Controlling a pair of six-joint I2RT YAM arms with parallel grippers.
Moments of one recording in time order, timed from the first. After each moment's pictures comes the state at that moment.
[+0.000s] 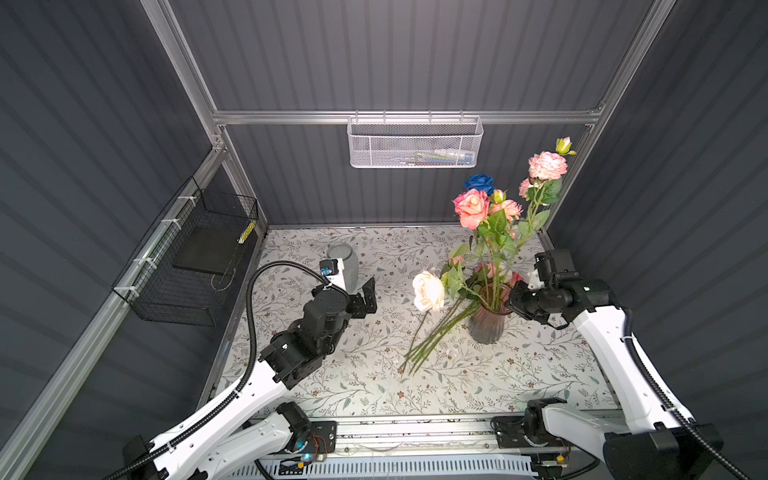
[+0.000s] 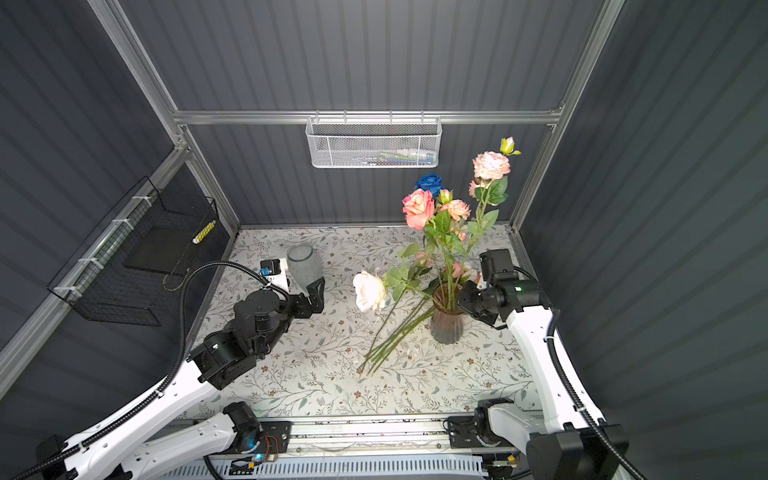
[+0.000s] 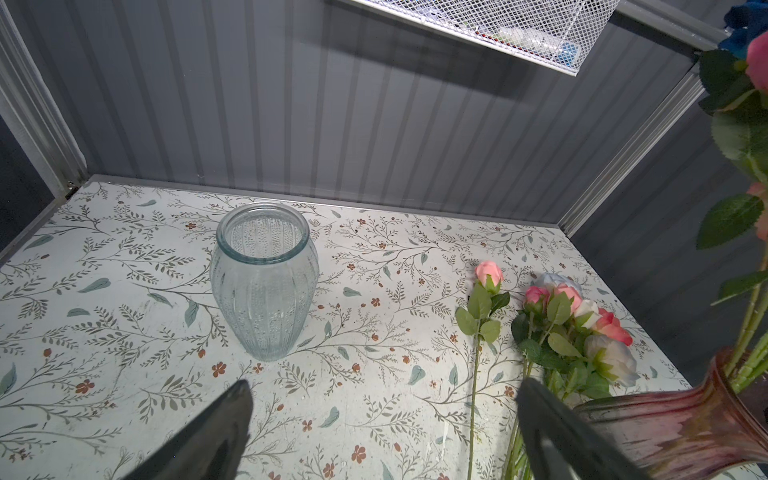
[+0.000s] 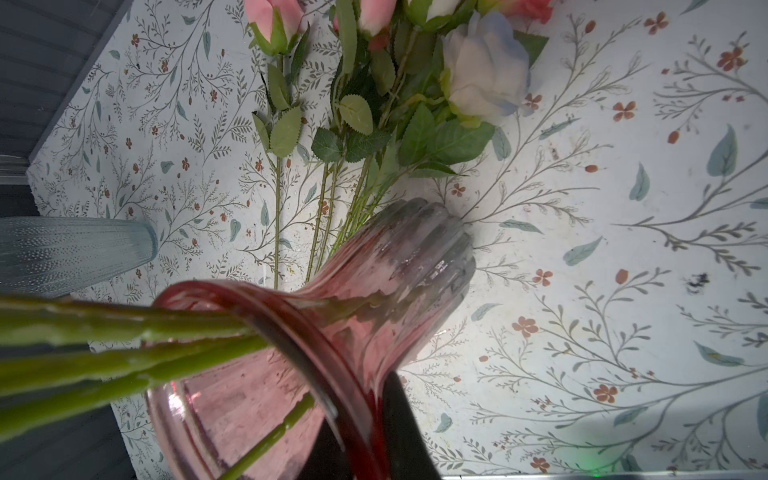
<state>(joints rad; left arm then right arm) -0.82 0.87 0.84 -0.27 -0.50 -0.42 0.10 1.13 1.16 -1.10 -0.18 0.63</state>
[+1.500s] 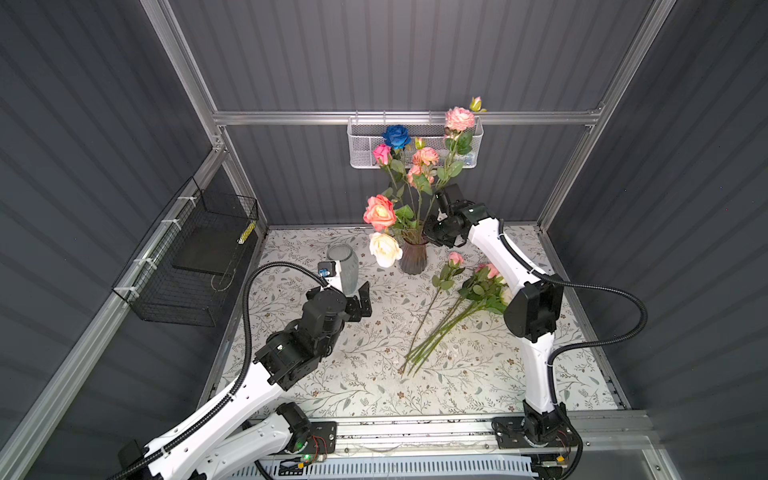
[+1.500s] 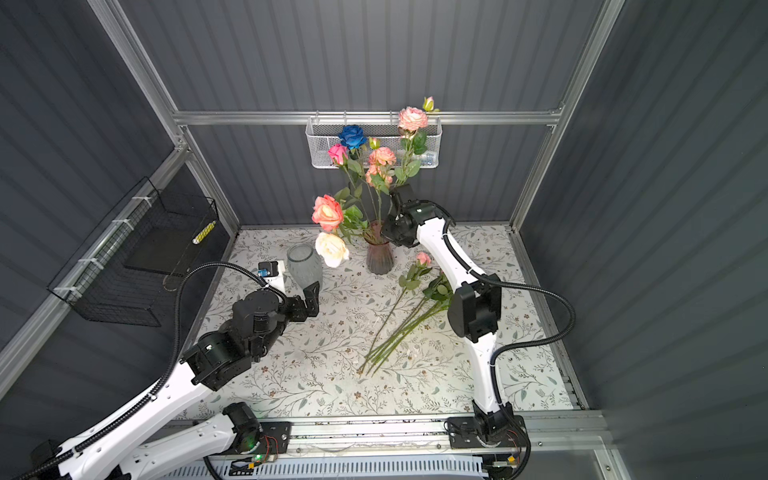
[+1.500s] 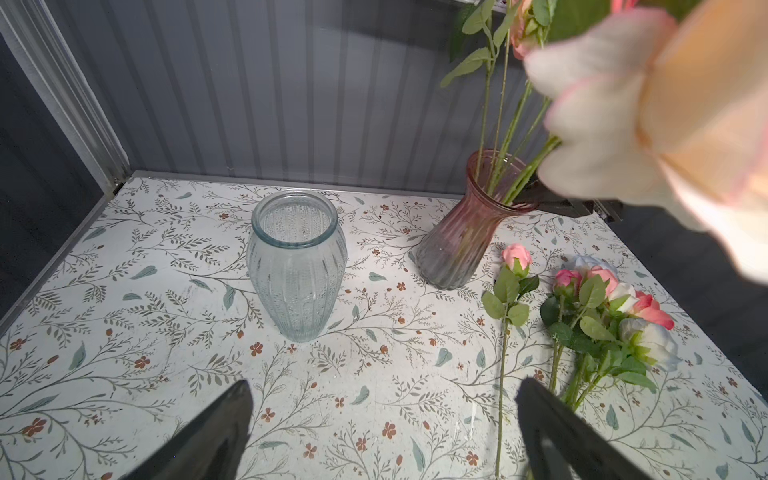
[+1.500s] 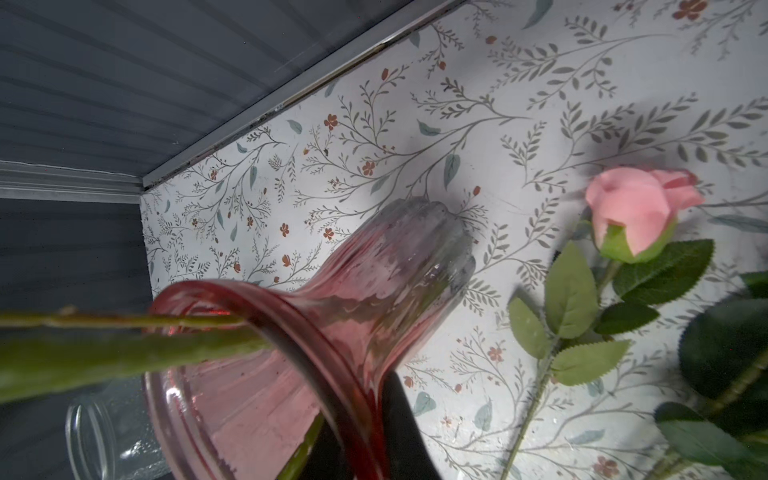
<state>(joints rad) -0.82 0.86 0.87 -0.40 -0.54 -0.40 0.44 2.22 2.29 -0.98 -0.11 0.77</state>
